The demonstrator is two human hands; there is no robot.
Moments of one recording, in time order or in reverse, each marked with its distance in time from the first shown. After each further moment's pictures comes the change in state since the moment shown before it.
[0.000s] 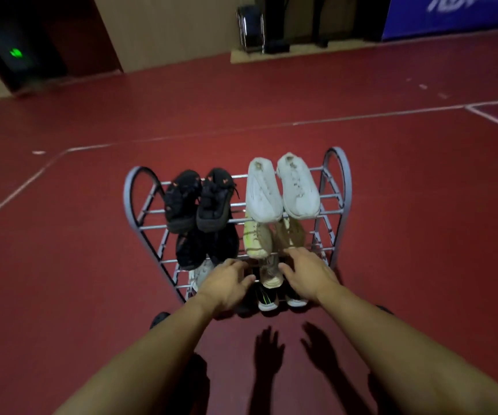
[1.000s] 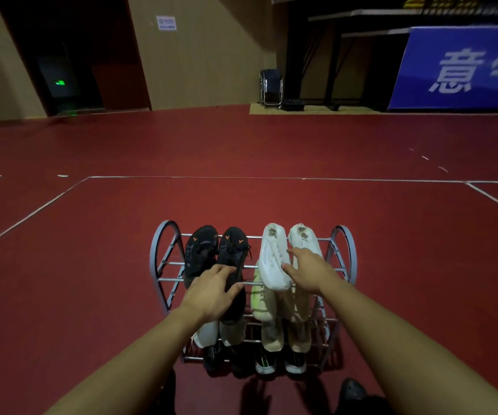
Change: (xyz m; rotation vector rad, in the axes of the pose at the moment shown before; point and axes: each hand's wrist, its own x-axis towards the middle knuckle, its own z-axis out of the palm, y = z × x) left_hand -0.007 -0.001 -0.142 0.004 0.240 0.024; right_hand 0.055 -0.078 -0.154 -0.077 0.021 -0.063
